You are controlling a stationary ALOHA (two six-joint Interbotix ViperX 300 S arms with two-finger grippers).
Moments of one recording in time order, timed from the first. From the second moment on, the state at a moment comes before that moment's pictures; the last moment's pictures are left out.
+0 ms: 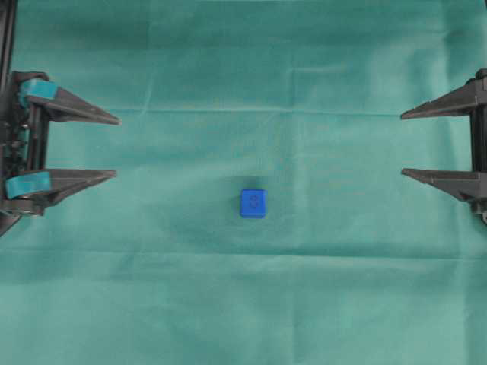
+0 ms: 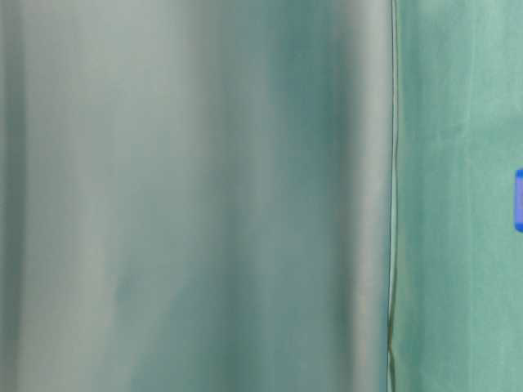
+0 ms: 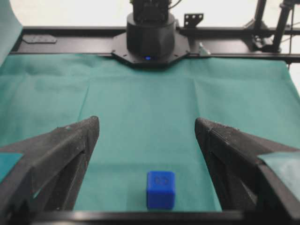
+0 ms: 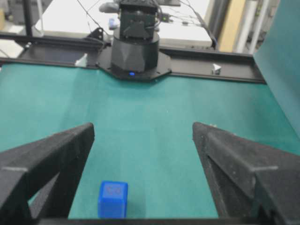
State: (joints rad) left arm 0.00 -0.83 1.09 0.00 -0.22 0.01; right arm -0.02 -0.95 1.15 0.00 -0.19 0.06
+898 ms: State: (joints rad) left arm 0.00 -0.33 0.73 0.00 -0.34 0.02; right arm -0.03 -0.93 1.15 0.00 -0.20 0.06
